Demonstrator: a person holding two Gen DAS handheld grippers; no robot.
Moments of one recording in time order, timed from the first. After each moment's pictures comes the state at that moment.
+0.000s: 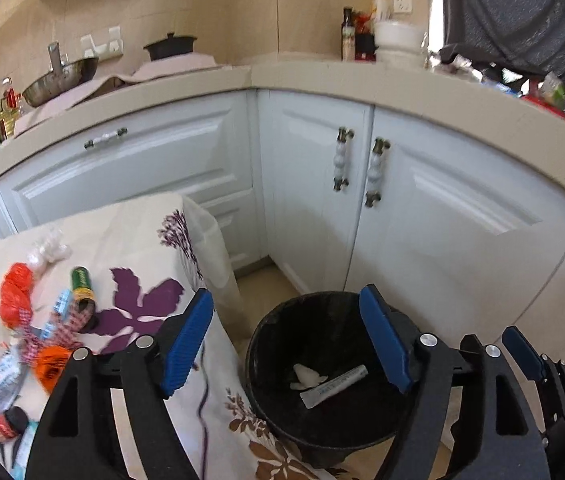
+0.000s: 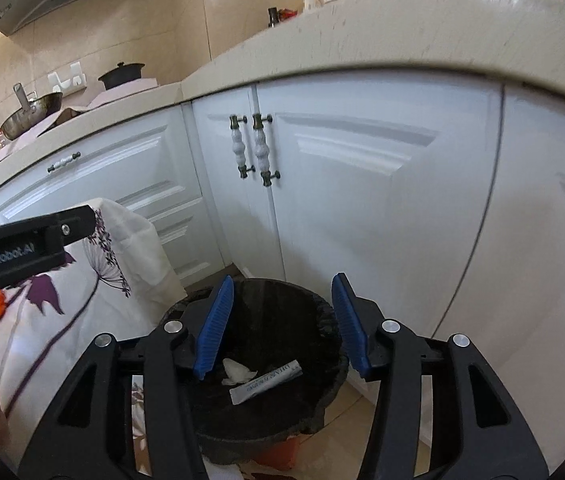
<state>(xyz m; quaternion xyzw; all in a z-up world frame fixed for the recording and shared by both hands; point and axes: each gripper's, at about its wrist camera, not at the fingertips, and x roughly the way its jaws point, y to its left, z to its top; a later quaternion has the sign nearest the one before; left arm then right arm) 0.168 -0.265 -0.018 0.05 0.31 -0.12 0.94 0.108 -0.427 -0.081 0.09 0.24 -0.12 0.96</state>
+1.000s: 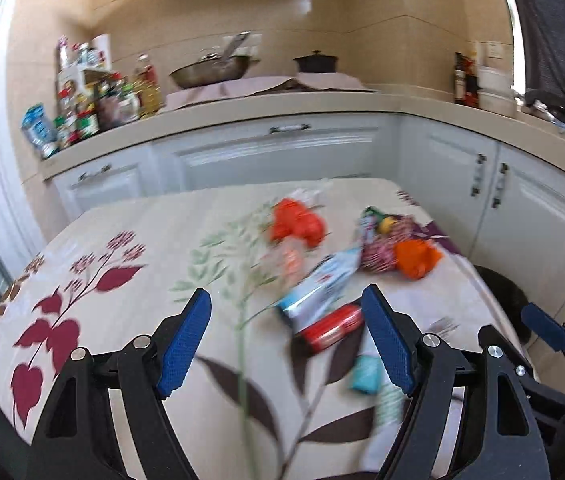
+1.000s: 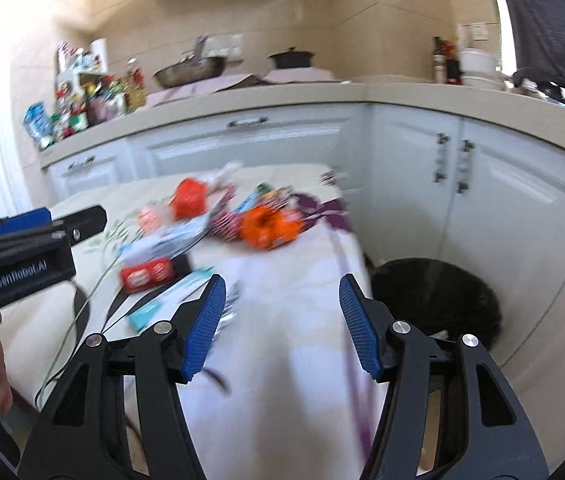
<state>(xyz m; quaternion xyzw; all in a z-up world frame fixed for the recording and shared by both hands) 0.049 -0.004 -0.010 0.03 0.27 0.03 0.96 0.022 -0.176 -0.058 0.02 0.25 0.09 0.96</state>
